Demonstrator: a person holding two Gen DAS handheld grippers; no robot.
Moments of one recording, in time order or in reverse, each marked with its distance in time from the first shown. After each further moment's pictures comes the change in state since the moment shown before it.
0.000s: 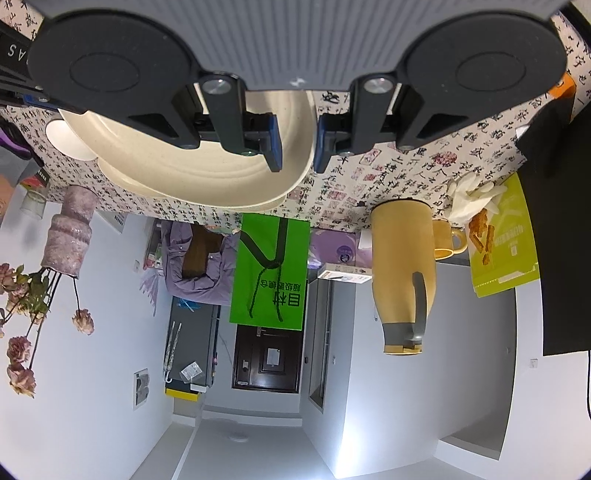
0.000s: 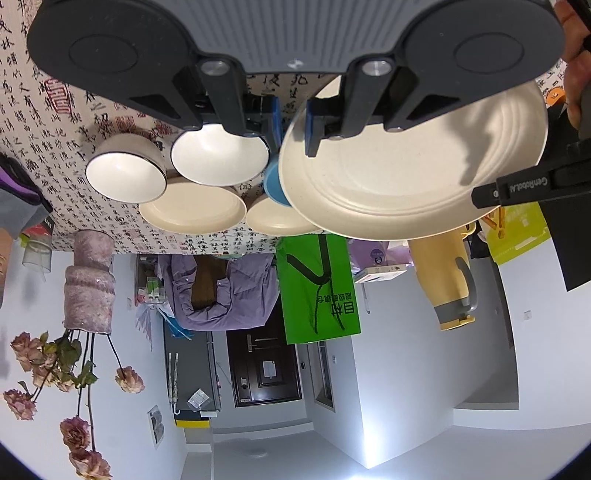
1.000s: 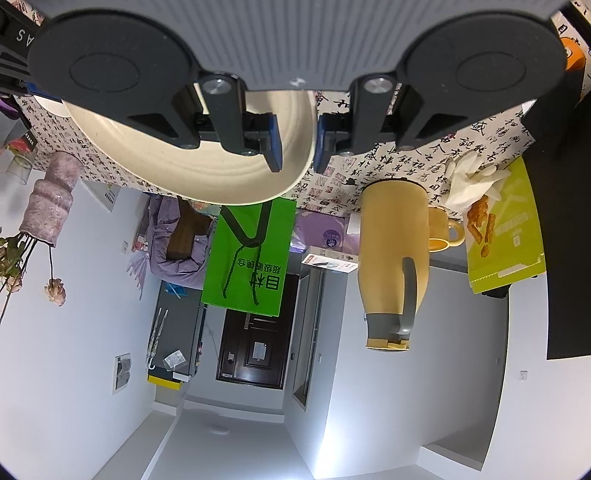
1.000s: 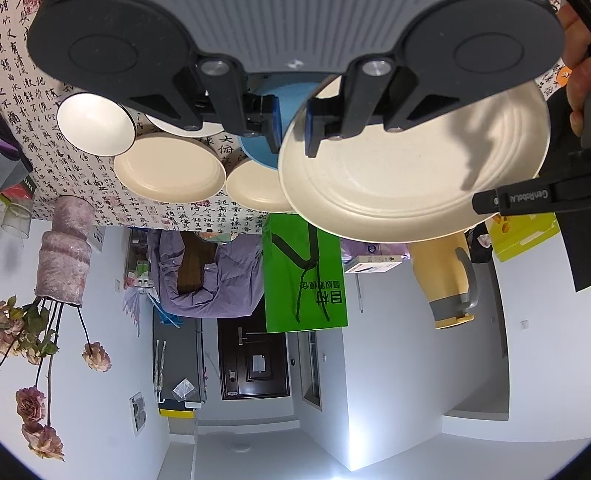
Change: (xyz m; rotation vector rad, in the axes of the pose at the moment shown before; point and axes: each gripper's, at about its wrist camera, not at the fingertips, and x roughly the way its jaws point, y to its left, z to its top) left arm 0.043 0.028 0.042 -0.066 -0.015 0.017; right arm 0.049 0.032 0.046 -0.060 -0.013 -0.001
